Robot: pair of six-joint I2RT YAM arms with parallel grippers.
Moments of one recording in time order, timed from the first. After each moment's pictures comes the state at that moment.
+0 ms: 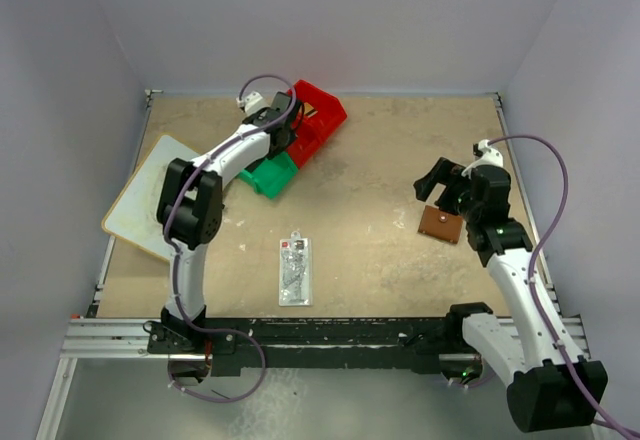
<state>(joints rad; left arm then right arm) -0.44 2.09 1.73 -0.58 -0.53 -1.04 0.08 0.87 0.73 -0.36 -0.04 0.46</state>
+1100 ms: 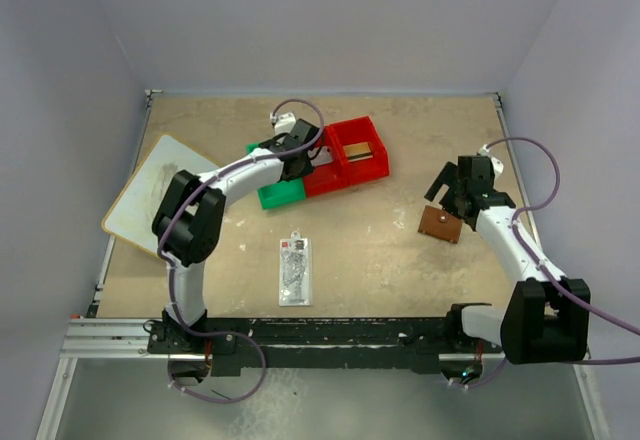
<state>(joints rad) -0.58 1.98 1.49 -0.45 -0.41 -0.84 0.03 1.22 0.80 -0.46 0.22 0.55</state>
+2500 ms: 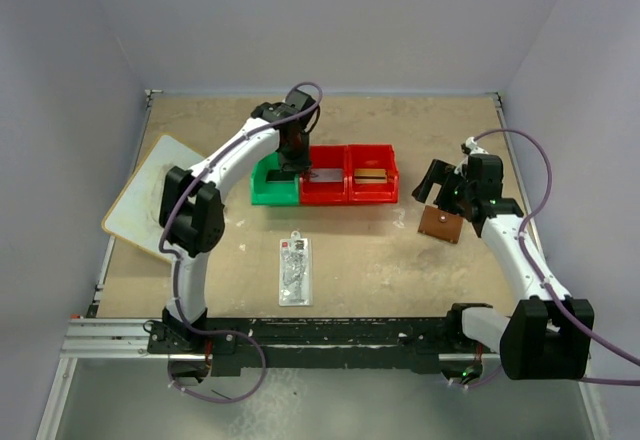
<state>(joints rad) -0.55 2.05 1.89 -1.02 -0.06 -0.57 -0.01 1.14 0.78 -0.40 -0.16 0.37</state>
